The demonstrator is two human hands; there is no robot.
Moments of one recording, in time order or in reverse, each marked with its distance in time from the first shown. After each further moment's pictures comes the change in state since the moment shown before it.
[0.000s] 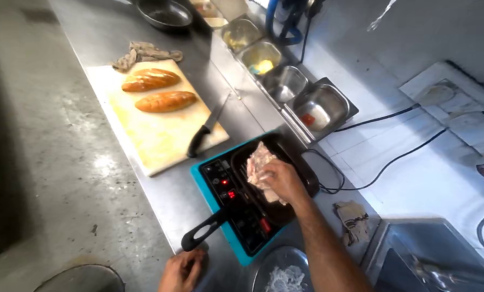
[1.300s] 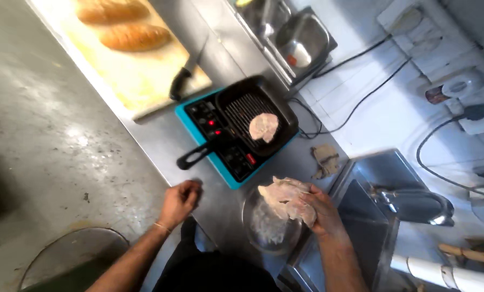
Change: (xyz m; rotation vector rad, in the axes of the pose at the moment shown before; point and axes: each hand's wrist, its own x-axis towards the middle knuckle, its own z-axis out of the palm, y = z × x) left_hand 0.006 0.012 -0.004 -0.079 -0.064 -0.071; right_hand -0.272 0.012 0.013 1.332 0.272 0.448
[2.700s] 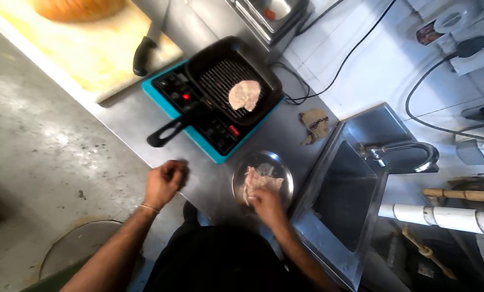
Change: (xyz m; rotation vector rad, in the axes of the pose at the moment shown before) left_hand -0.004 0.006 -0.003 0.095 -0.033 -0.001; right_hand -0.049 0.115 0.034 -1.179 0.072 0.054
